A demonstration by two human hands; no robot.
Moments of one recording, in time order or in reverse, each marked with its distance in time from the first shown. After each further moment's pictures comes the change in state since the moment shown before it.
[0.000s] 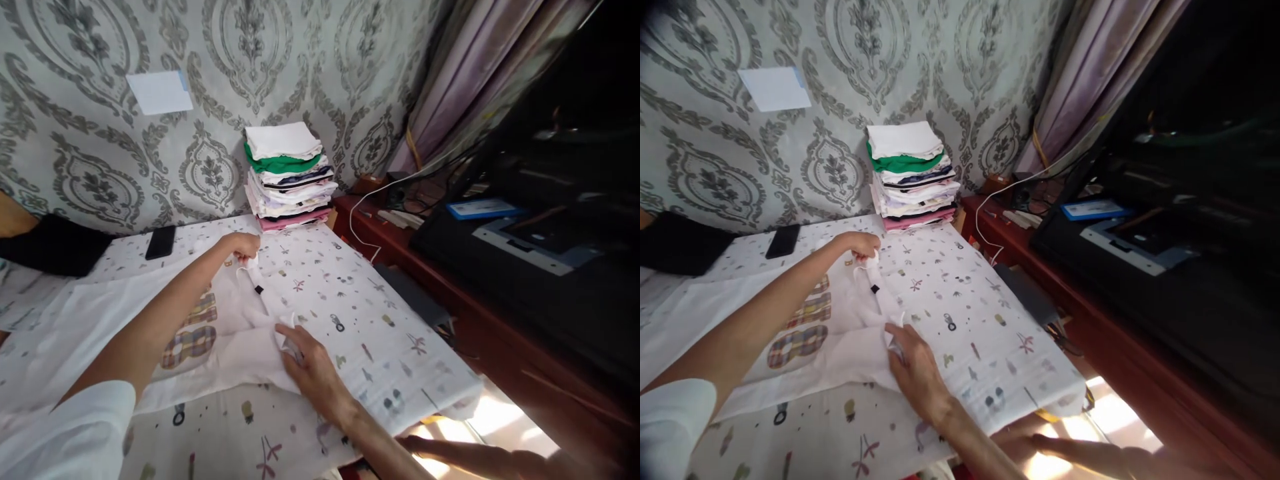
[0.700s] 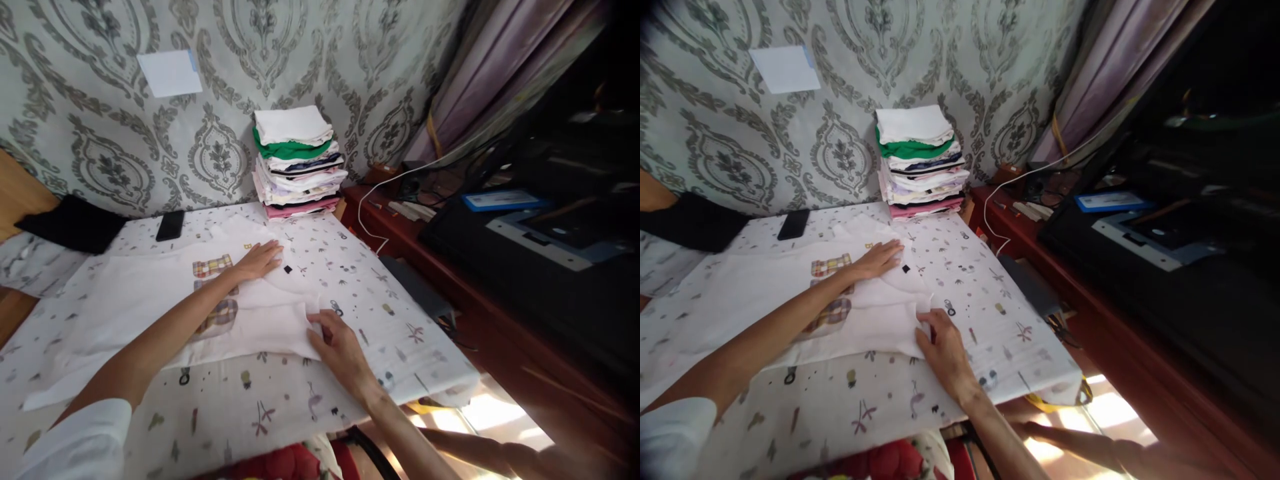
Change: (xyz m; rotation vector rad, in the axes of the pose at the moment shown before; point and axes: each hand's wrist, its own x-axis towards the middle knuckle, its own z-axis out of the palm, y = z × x) left_hand -0.019 -0.004 0.113 0.090 0.375 0.326; right_hand -0.010 0.020 -0.037 -0.049 0.115 0.067
